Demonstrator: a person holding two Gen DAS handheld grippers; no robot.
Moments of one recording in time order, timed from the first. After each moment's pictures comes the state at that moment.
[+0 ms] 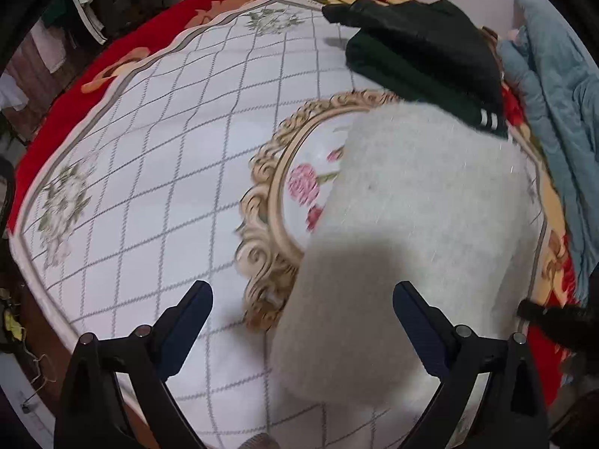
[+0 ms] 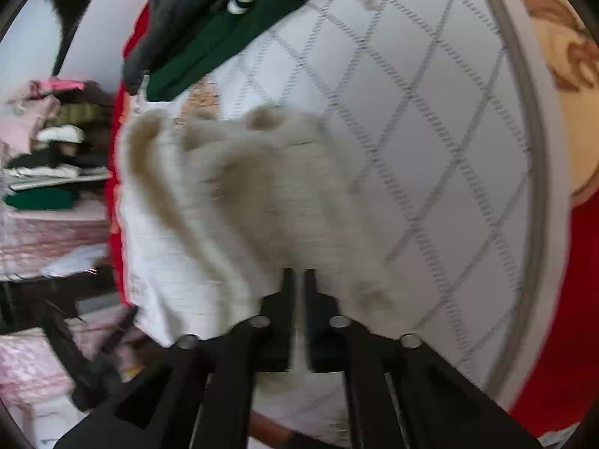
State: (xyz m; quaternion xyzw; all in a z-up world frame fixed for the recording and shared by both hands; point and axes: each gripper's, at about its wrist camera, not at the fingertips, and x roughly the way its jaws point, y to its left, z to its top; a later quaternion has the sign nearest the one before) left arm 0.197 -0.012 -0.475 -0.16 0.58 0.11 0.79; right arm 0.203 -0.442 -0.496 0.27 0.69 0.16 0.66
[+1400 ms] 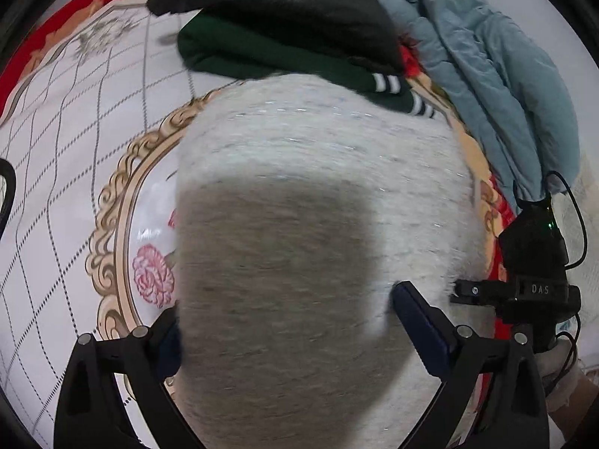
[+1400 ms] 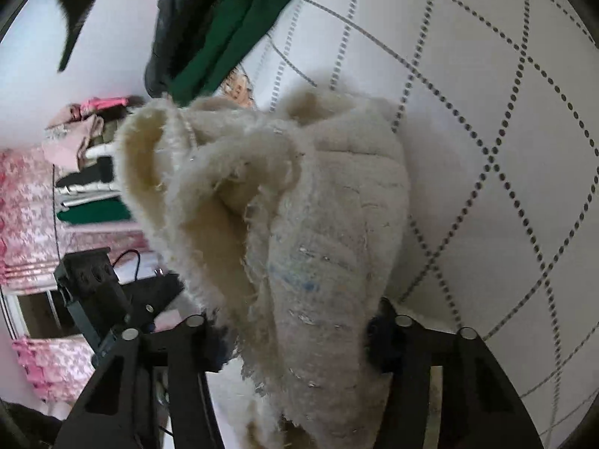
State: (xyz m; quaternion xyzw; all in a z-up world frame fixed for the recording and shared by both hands) left arm 0.294 -0.051 -0.510 -0.13 0.58 -0.14 0.79; right arm 0.232 -0.394 -0.547 0.39 0.65 0.24 0.61
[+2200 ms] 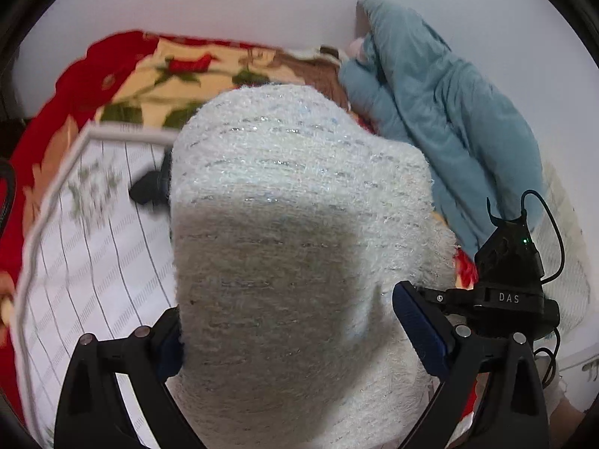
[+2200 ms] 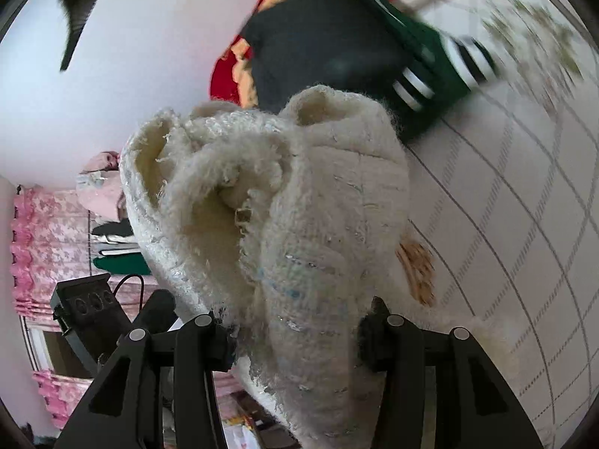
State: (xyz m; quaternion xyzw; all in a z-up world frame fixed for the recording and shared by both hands) left arm 0.425 -0.022 -0.345 -0.10 0.51 -0.18 0.84; right arm 0.332 -0.373 -0.387 0.46 0.57 0.22 0.65
